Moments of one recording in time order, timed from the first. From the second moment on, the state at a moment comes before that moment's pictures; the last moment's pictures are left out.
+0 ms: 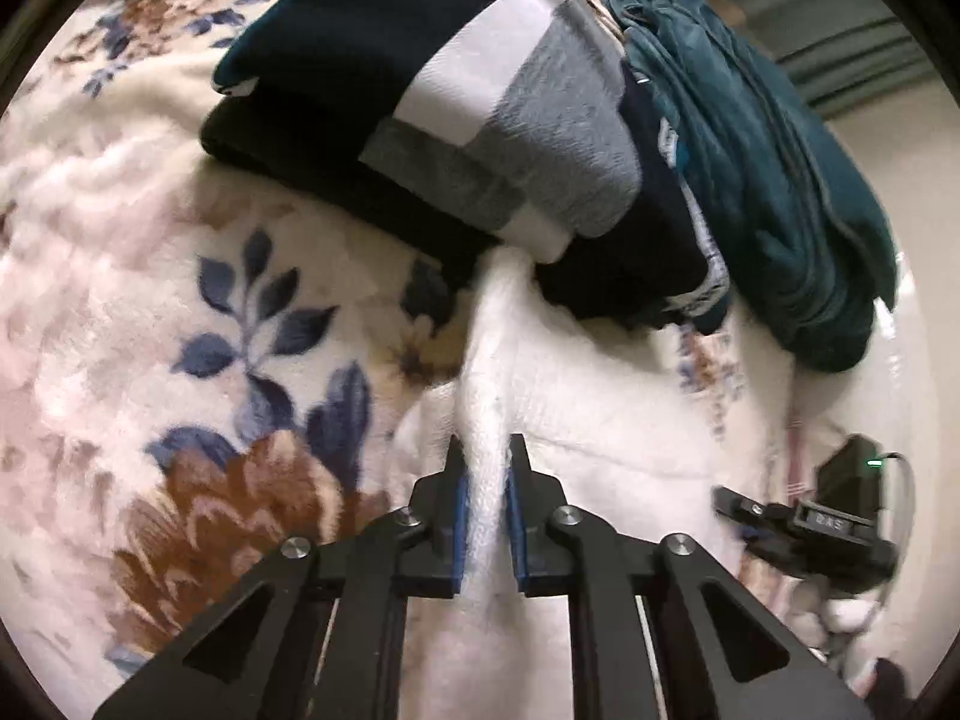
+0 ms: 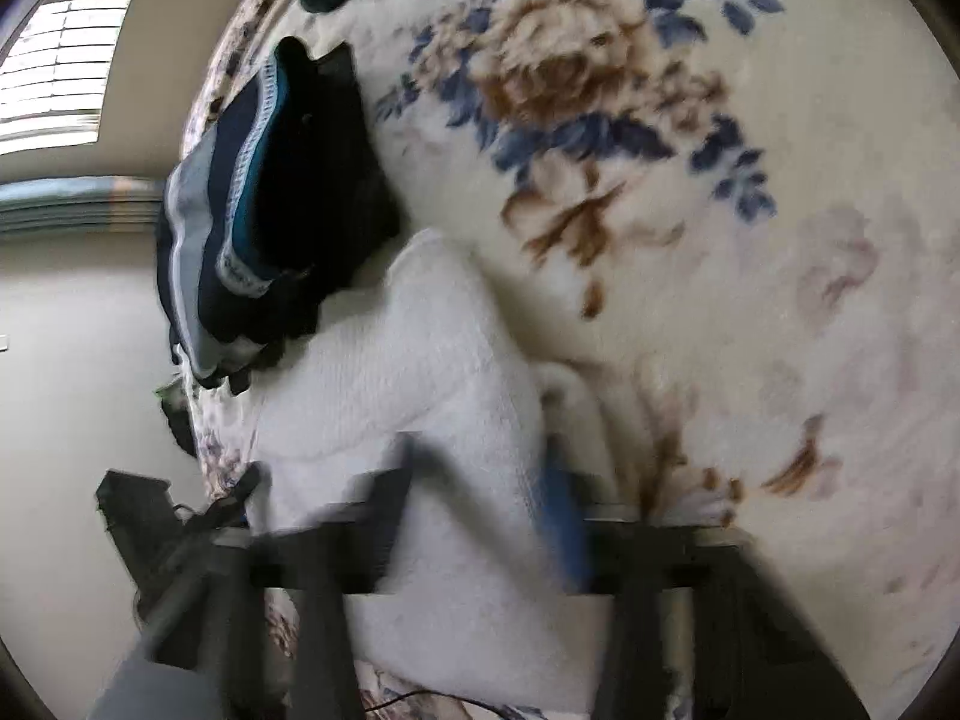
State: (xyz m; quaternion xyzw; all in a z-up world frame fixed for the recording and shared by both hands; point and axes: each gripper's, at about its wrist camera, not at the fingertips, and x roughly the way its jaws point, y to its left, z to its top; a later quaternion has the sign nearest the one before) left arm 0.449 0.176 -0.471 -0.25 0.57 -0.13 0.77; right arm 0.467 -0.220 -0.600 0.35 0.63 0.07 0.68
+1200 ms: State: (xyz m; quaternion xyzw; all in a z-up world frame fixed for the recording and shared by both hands) left arm 0.443 0.198 -0.534 -0.43 0.54 -0.25 0.68; right arm 0.458 -0.214 -0.664 0.41 0.62 0.22 0.63
